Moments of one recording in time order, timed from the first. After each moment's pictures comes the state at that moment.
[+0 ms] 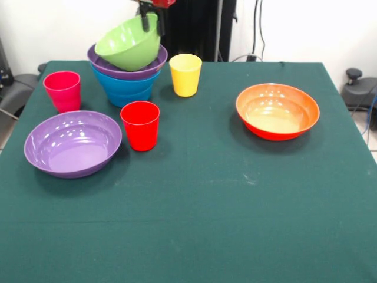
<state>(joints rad) -0.74 -0.93 0.19 2.25 -0.28 0.34 1.98</state>
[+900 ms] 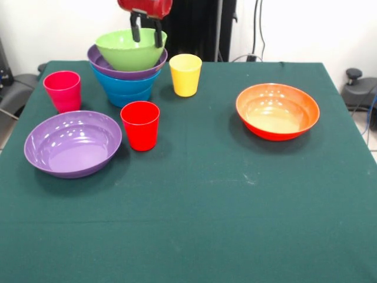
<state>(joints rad) -0.72 -0.88 0.19 2.17 -0.28 0.34 1.98</state>
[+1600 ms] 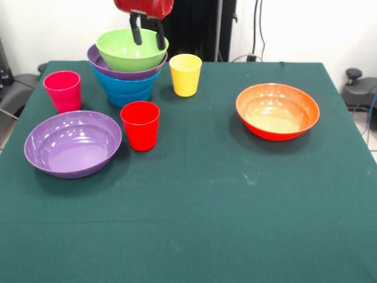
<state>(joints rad) -0.73 -0.90 0.29 2.06 -0.19 0.54 1.98</state>
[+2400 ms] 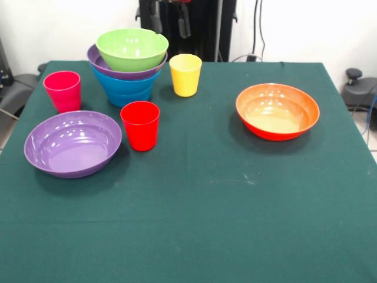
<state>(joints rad) -0.64 -0.95 0.34 1.93 -0.15 0.74 1.98</state>
